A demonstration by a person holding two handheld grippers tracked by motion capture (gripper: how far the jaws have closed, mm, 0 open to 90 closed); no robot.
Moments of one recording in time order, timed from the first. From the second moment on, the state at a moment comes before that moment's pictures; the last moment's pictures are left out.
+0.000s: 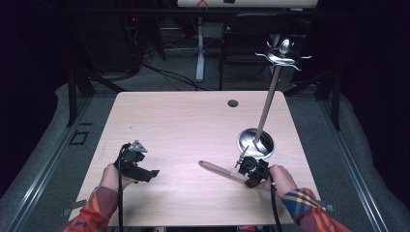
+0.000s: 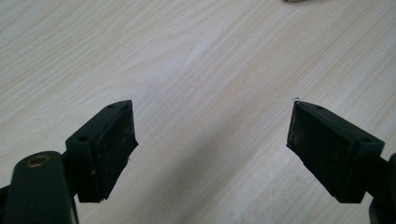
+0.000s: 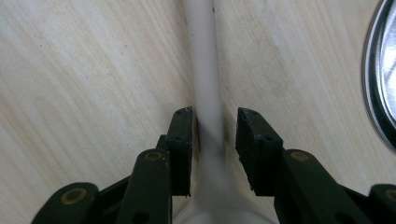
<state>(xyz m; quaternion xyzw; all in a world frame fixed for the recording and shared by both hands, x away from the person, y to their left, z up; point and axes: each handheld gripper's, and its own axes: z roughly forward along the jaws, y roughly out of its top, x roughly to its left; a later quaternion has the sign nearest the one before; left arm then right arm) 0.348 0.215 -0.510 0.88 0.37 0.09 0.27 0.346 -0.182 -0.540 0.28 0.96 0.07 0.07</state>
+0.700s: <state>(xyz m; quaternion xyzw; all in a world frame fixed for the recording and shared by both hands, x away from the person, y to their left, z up) 0.349 0.211 -0.512 0.89 0.36 0.09 0.27 0.348 -0.164 -0.543 0.25 0.96 0.04 0.07</state>
